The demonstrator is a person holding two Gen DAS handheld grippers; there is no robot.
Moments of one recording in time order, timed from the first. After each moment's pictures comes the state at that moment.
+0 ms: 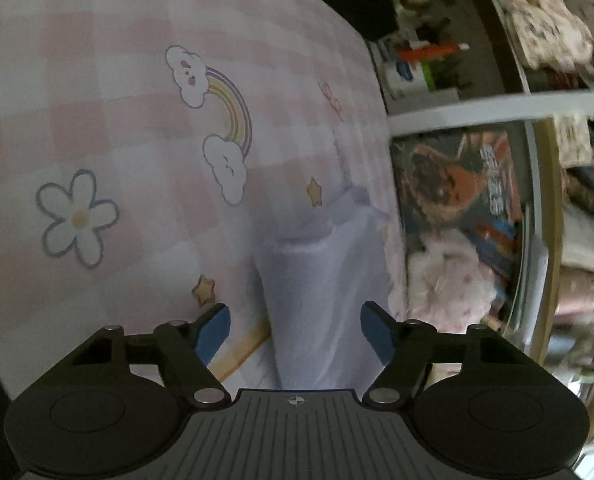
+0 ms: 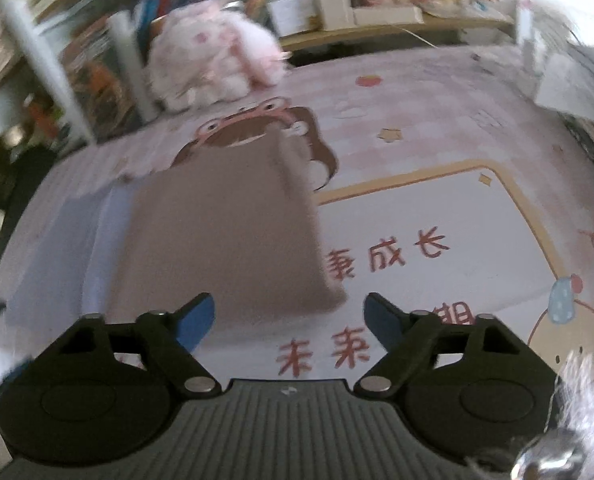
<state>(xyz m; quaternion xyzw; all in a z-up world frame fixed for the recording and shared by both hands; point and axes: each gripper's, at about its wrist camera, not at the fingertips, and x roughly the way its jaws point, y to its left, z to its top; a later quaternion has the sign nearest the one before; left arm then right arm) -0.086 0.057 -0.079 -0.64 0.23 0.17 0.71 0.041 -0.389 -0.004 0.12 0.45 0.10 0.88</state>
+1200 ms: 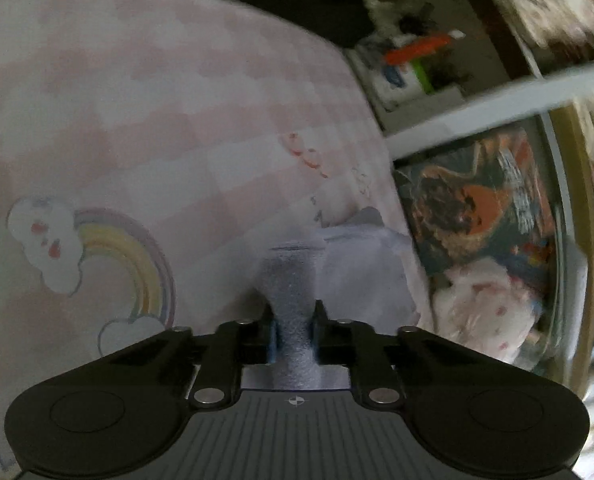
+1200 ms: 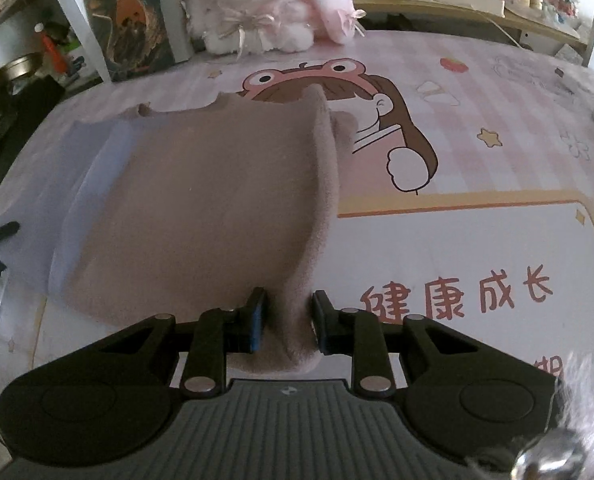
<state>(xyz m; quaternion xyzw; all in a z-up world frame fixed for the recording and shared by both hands) 0.000 0.112 -0.063 -0.51 0.26 0.17 0.80 0.081 -0.302 -0.028 0.03 0.49 0.15 0.86</state>
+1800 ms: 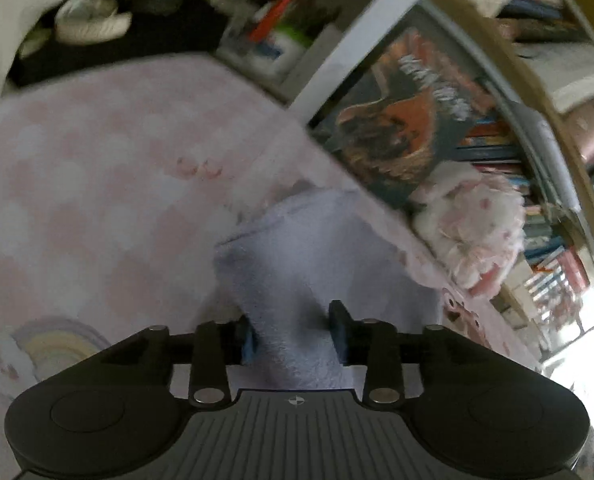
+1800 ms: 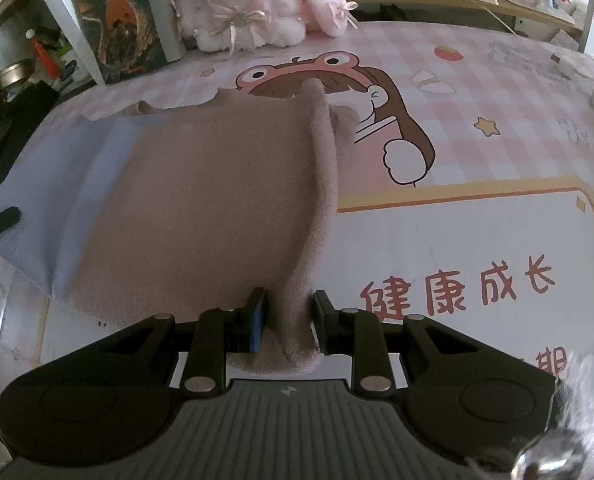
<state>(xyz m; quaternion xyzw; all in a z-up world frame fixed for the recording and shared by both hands) 0.031 0.095 -0.054 -0.38 0.30 0.10 0.87 0.083 -0.300 -0.025 0.03 0.50 0.14 0.85</state>
